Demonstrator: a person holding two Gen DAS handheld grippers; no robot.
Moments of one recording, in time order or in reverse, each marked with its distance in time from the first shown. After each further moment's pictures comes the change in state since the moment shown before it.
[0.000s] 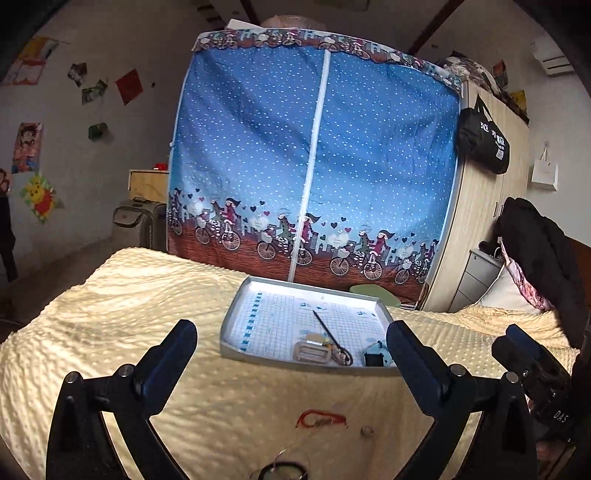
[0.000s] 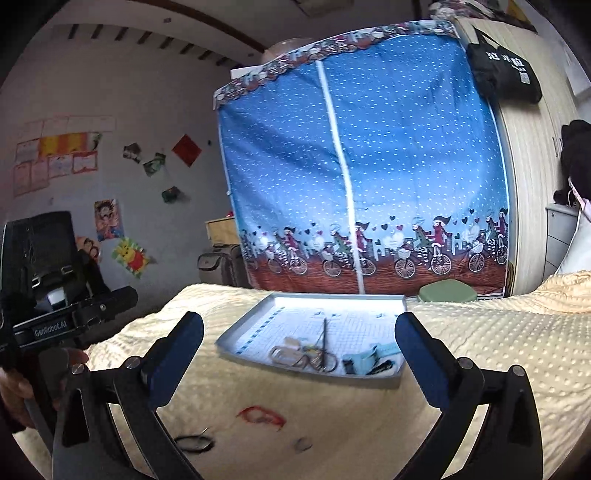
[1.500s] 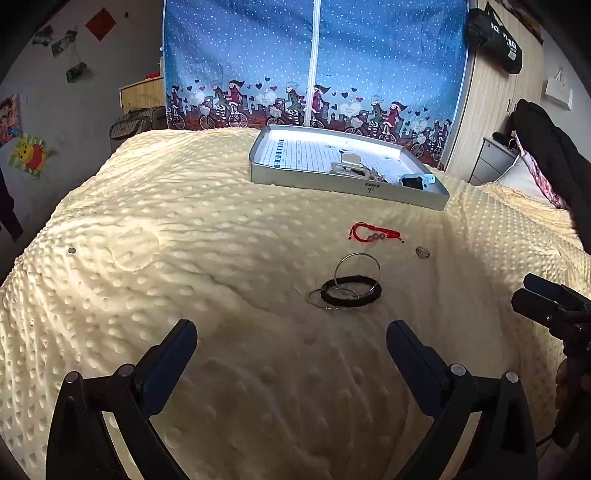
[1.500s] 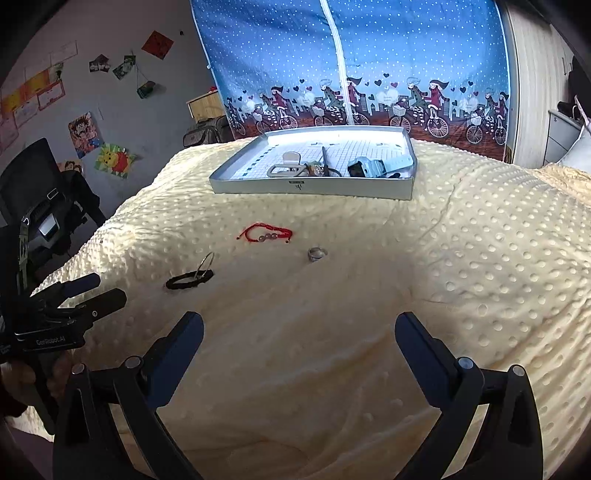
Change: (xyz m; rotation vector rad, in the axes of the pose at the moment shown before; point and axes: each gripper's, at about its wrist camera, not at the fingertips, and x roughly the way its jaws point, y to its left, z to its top) left arm 0.004 0.048 -0.132 0.098 0.449 0.040; right arm 0.007 0.008 -0.108 0.063 0.539 -0.051
